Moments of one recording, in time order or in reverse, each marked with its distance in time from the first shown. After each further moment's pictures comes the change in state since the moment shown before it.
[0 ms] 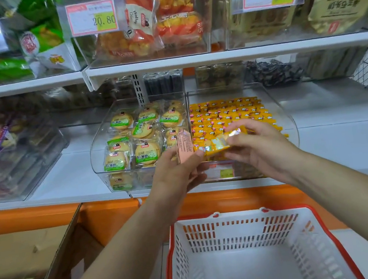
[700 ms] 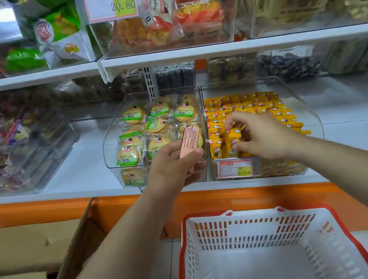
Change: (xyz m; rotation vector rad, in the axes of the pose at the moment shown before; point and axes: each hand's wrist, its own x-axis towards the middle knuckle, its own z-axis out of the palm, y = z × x) left_hand 0.007 0.012 -0.033 0.198 0.064 0.049; right_hand 0.053 0.004 -0.002 -1.284 -0.098 -0.324
